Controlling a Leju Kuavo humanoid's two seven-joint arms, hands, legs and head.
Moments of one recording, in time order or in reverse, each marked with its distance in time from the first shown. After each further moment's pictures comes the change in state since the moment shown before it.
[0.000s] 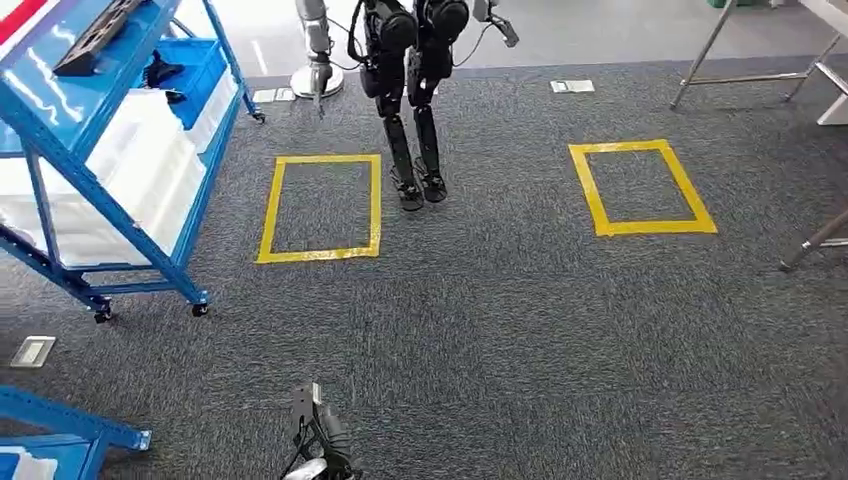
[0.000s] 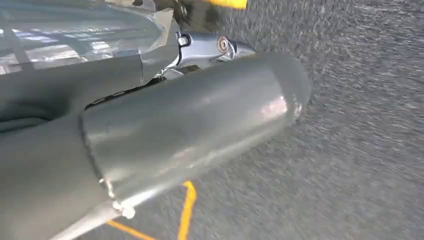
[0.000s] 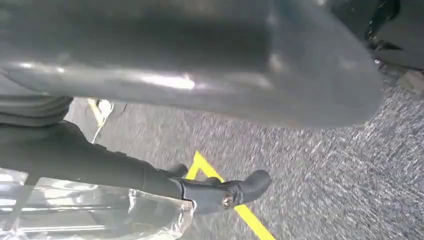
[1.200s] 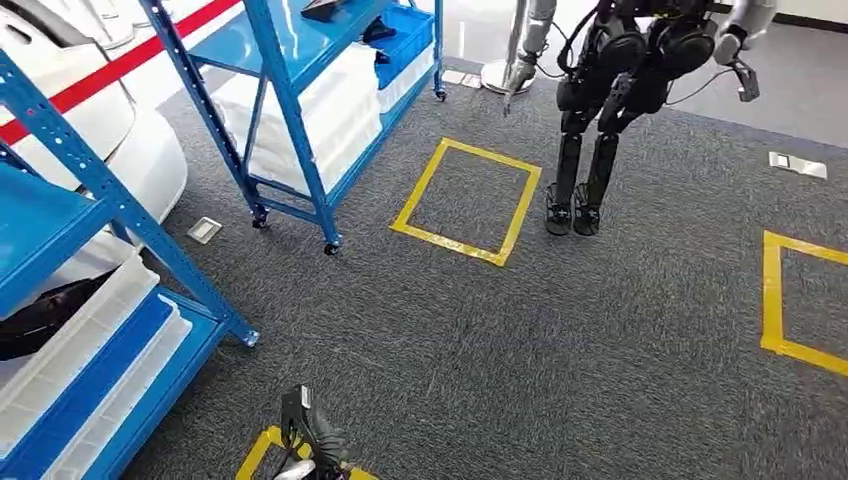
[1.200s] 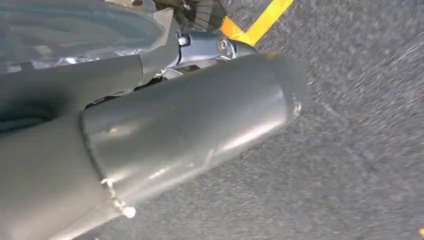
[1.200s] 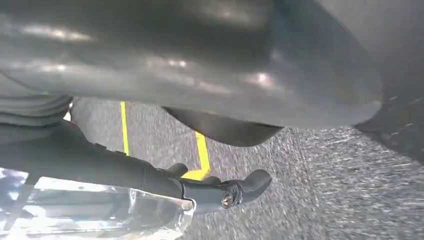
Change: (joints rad) left arm 0.001 0.026 0.043 0.004 -0.016 -0.032 0.023; right arm -0.025 -0.003 0.097 0.002 0.103 0.093 -0.045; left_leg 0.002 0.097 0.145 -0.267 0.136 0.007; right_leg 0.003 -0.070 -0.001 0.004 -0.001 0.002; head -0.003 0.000
